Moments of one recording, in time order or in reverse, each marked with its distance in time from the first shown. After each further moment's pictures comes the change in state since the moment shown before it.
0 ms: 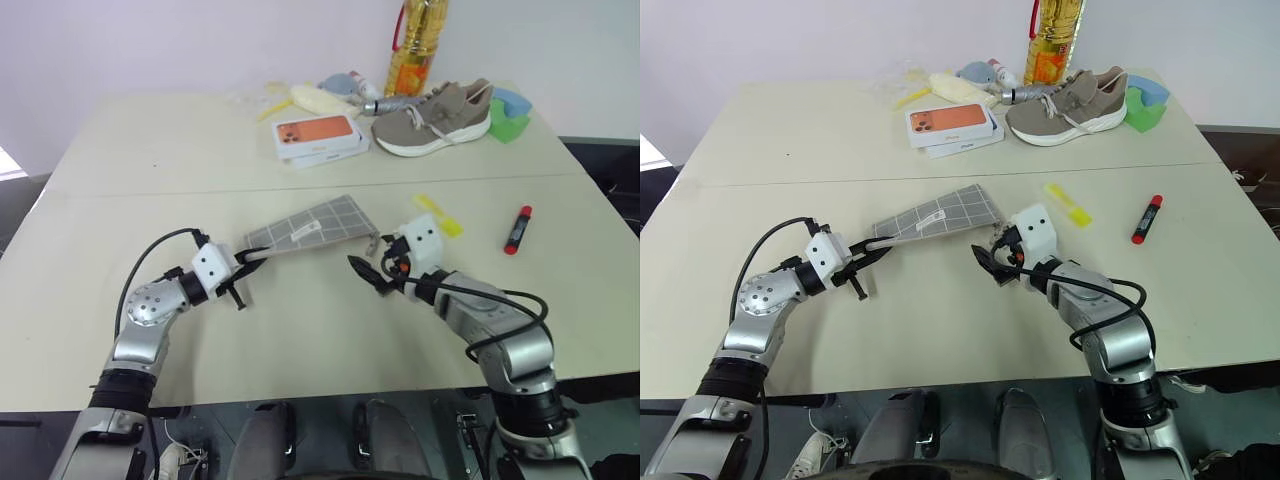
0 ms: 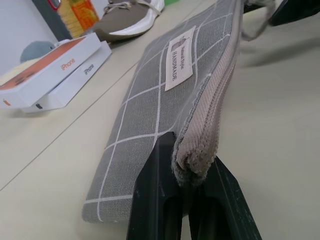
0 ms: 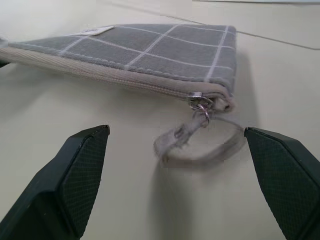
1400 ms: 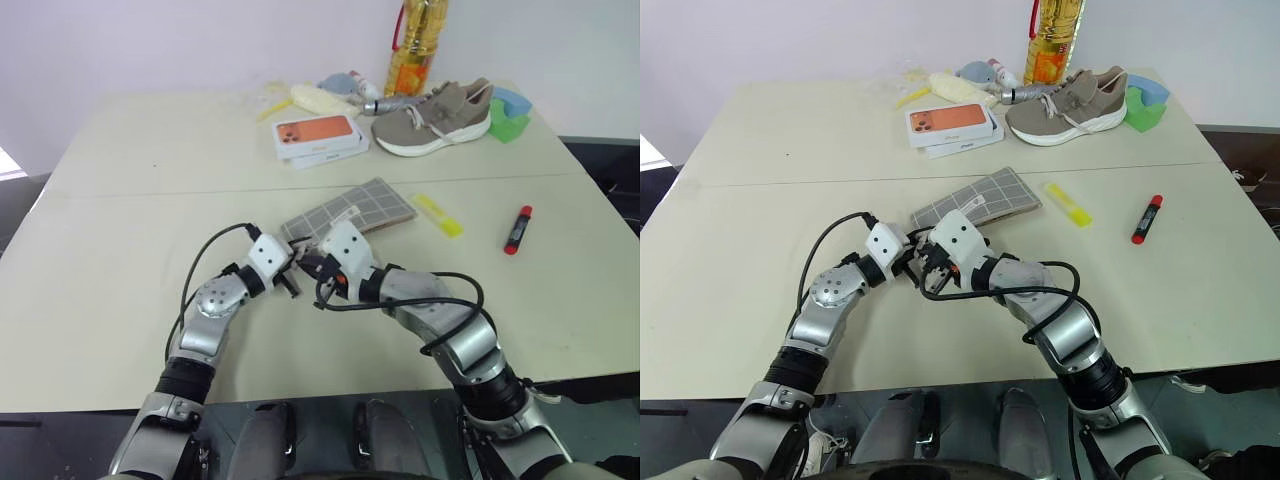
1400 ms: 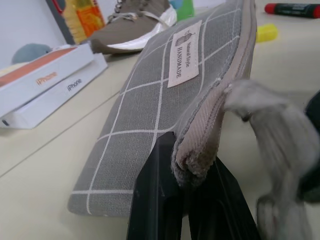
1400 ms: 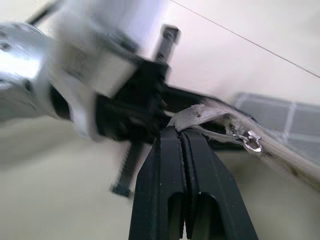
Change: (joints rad) left arm -0.089 -0.259 -0.109 0.026 0.149 0.124 0.245; right arm -0.146 0.036 0.310 -0.012 -0.058 -0.053 0.156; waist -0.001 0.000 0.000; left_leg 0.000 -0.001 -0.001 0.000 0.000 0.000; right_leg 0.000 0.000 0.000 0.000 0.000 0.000
